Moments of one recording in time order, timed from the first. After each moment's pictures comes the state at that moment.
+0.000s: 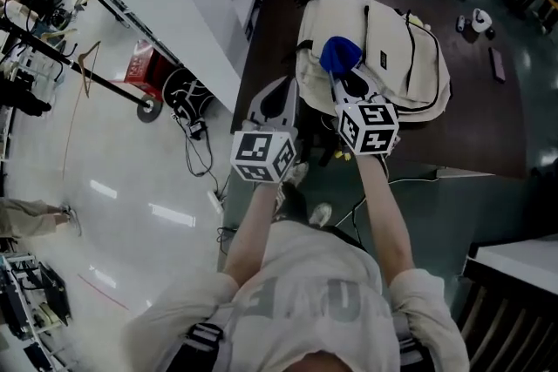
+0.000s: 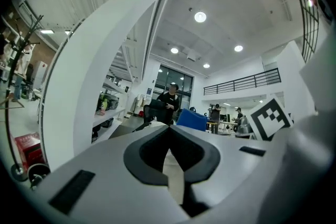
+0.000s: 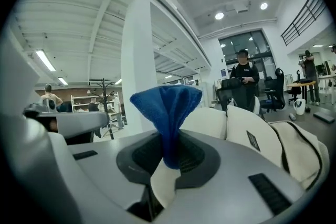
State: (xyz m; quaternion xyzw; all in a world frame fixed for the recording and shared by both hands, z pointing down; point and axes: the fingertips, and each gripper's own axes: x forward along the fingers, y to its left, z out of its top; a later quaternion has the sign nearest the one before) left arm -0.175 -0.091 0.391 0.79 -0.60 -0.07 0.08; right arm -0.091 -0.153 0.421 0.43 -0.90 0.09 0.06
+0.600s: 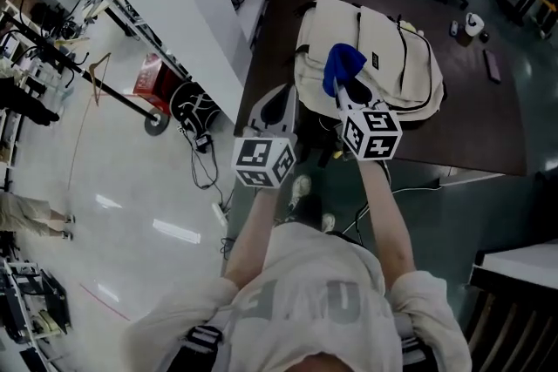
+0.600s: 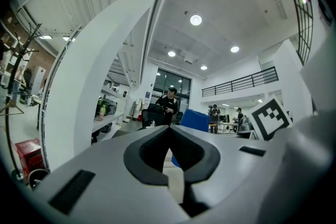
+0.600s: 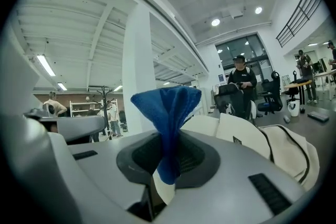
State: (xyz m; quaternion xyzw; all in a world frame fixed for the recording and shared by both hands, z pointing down) left arm -0.159 -0.057 0.372 0.80 -0.60 -0.07 0.05; right arm -0.065 -0.123 0.399 0.43 -0.90 0.09 0.02
